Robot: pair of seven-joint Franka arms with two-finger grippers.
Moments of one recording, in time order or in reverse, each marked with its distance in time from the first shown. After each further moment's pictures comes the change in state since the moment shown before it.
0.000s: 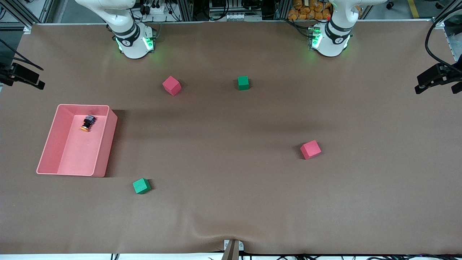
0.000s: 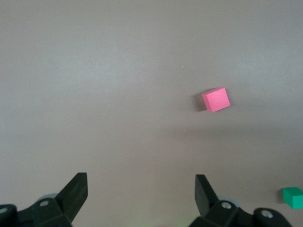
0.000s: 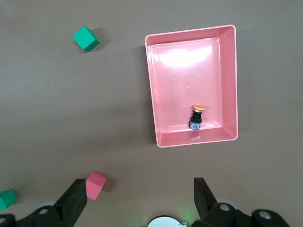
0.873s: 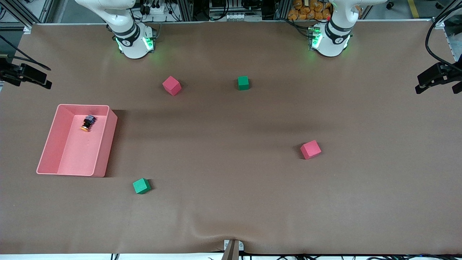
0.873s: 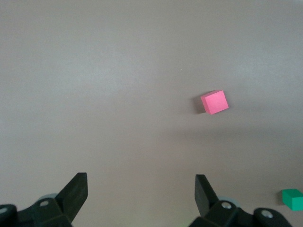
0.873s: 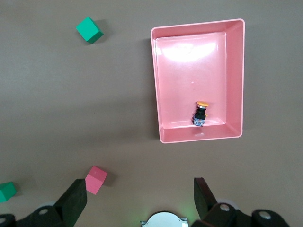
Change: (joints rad) left arm -0.005 -0.003 -0.001 0.009 0.000 0.005 0.000; right arm 0.007 0.000 0.015 -0.015 0.003 -0.009 -0.001
